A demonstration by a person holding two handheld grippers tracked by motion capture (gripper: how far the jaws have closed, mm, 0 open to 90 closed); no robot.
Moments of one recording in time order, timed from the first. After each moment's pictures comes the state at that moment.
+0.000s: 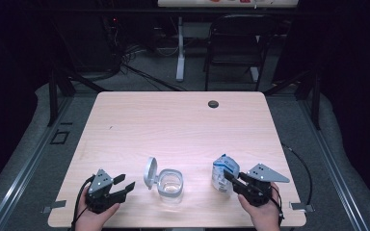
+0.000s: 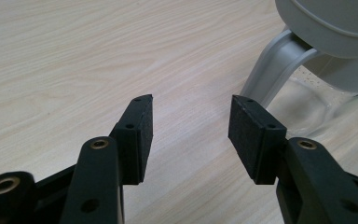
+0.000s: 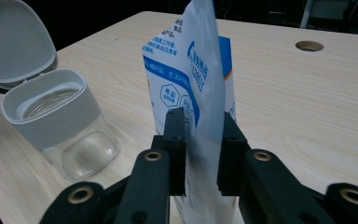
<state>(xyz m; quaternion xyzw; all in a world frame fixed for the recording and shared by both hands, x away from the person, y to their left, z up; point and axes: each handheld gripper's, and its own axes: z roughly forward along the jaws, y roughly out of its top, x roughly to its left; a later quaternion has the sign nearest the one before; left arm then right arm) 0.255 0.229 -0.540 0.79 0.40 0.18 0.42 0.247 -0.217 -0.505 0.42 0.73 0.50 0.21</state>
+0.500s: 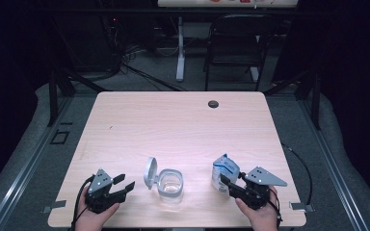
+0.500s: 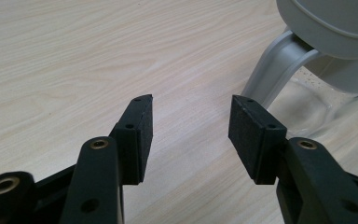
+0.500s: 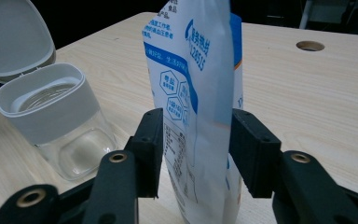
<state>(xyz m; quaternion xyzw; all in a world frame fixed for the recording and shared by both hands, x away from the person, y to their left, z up) 0.255 0.229 -0.540 0.79 0.40 0.18 0.42 0.244 -0.214 -0.515 0.42 0.72 0.51 0.22</state>
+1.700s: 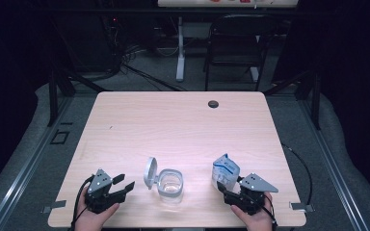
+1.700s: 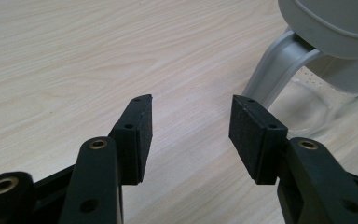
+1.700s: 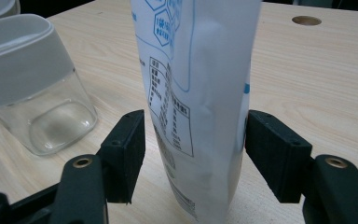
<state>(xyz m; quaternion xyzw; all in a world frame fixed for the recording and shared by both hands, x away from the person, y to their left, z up) 0.255 0.230 -0.541 0.79 0.41 0.18 0.42 0.243 -0.209 -0.551 0.43 0.73 0.48 0.23</state>
